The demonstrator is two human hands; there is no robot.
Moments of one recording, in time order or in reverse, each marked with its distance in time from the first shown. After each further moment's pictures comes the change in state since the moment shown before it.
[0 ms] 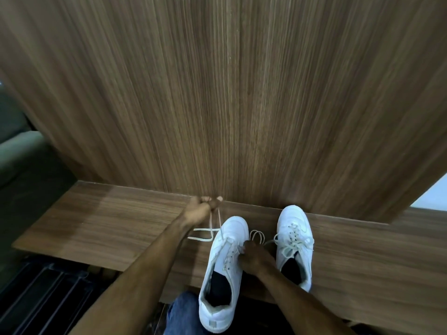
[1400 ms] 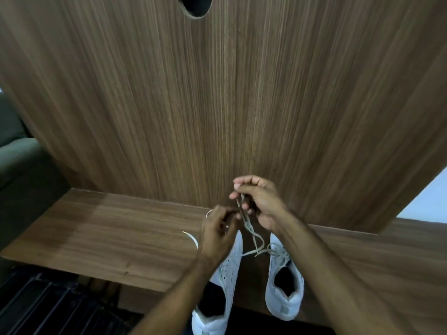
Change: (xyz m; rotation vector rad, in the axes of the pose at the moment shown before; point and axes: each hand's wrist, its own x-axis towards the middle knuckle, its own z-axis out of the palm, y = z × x) left_hand -0.056 -0.004 0.058 0.022 0.219 0.795; right_hand -0.058 -0.081 -0.152 1.208 0.070 -0.266
